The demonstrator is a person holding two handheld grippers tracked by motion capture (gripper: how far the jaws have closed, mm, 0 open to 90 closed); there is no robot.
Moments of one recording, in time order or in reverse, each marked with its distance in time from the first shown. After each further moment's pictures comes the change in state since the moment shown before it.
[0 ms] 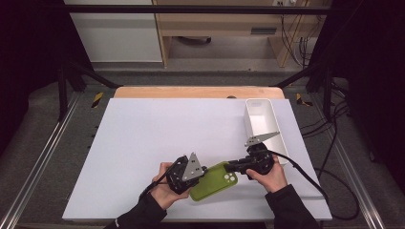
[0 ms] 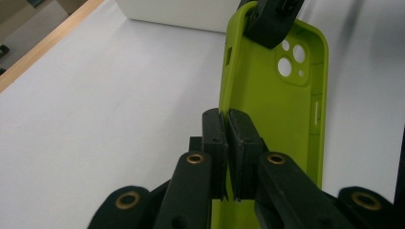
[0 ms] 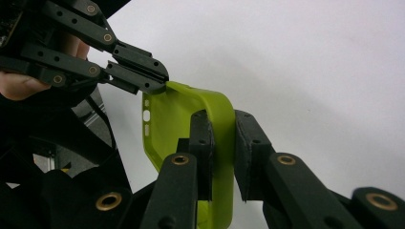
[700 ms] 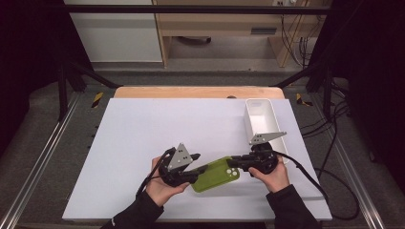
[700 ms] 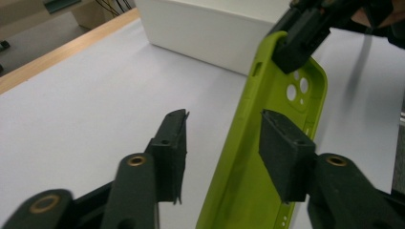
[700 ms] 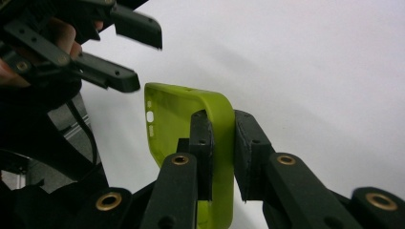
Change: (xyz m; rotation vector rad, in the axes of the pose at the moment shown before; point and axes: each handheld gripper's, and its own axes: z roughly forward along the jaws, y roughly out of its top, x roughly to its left) left arm 0.024 -0.005 -0.013 -0.160 -0.001 -0.184; right arm 0.002 0.001 -0.012 -0.080 -0.069 -0.045
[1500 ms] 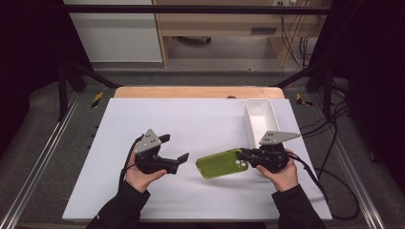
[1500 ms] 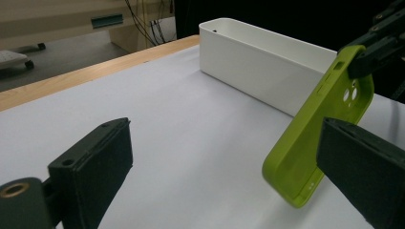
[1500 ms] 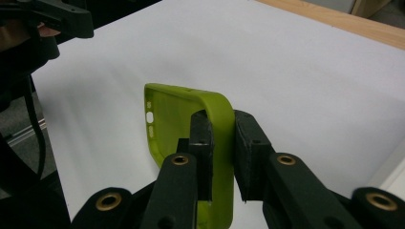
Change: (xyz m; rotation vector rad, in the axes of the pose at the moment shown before) left arm 0.057 -0.021 -0.033 -0.161 0.062 -0.168; right arm 0.003 0.002 -0.026 -0.096 -0.151 -0.122
